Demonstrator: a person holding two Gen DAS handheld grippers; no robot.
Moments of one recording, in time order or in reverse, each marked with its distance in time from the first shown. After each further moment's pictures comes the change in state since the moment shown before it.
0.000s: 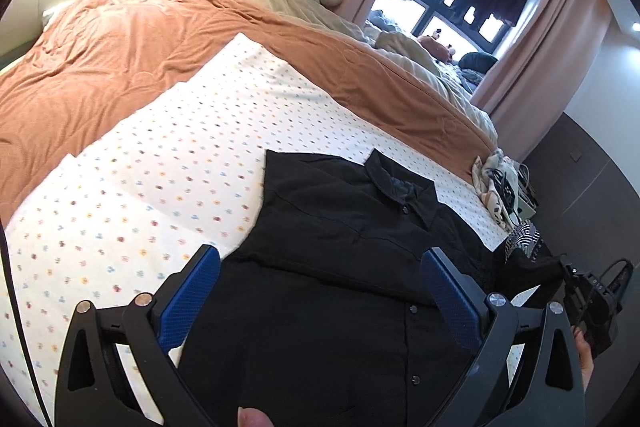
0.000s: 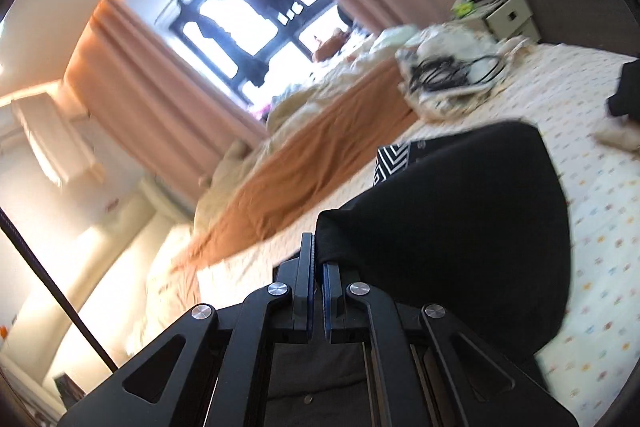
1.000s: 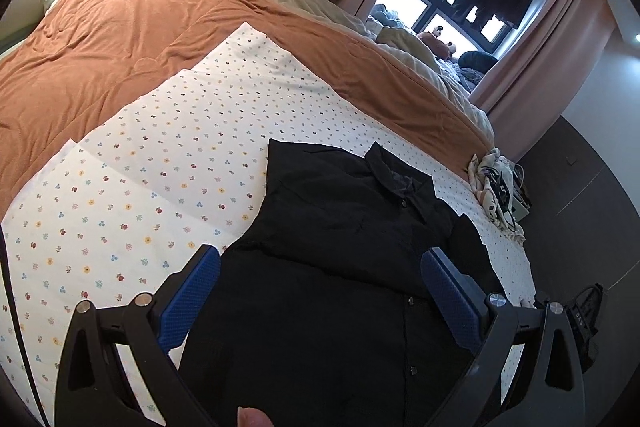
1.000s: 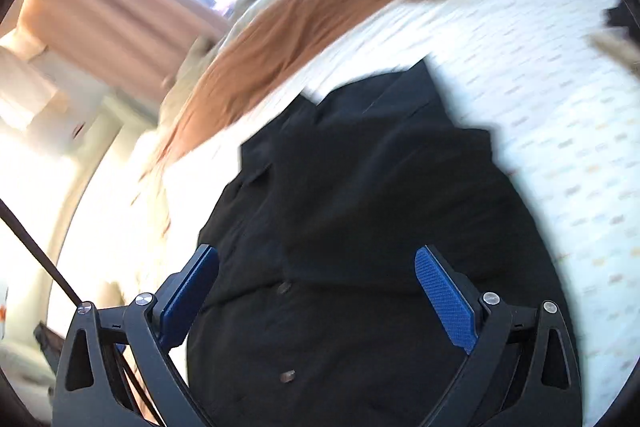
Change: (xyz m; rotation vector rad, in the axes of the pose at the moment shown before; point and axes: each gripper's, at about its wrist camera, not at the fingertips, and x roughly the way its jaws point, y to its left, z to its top) left arm 0.002 0.006 -0.005 -0.022 0.044 -0.035; right arm 0.001 -0.062 0.116 0.080 0.309 -0.168
